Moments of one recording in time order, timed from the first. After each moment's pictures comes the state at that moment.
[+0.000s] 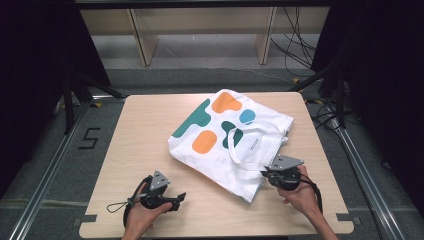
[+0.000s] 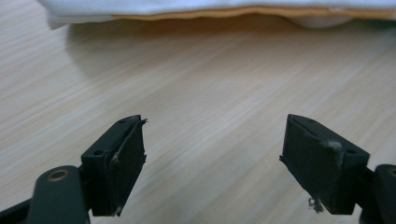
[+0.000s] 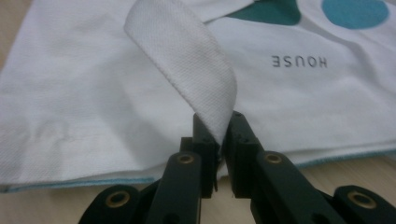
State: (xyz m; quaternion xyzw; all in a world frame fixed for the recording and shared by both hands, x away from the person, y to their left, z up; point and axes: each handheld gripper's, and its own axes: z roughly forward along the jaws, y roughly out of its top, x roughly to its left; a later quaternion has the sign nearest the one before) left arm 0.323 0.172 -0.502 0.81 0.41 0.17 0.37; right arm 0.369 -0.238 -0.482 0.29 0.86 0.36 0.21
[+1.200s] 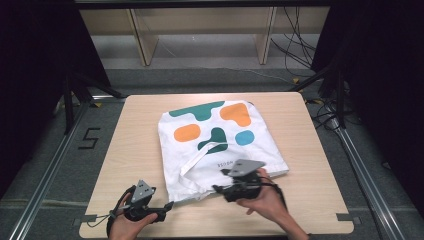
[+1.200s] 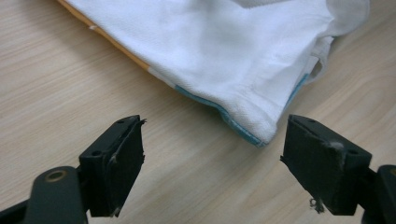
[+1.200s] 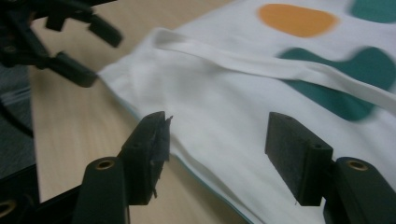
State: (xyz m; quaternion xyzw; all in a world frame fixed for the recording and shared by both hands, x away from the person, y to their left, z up) left arm 0.291 0.194 -0.500 0.81 0.41 0.16 0.39; right arm 0.344 -0.141 -0.447 0.23 0.86 0.45 0.12
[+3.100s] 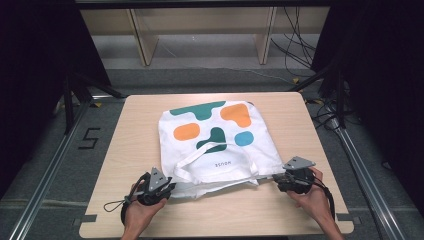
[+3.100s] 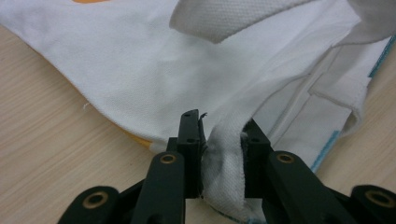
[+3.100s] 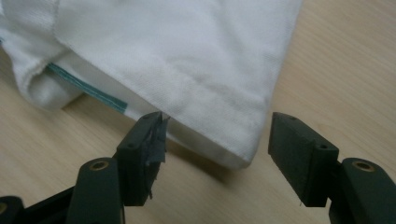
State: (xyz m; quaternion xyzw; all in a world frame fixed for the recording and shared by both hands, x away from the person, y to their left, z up) left arm 0.327 0.172 -0.493 0.83 0.38 0.22 0.35; right arm 0.367 -0.275 -0.491 0.38 0.85 0.27 0.25
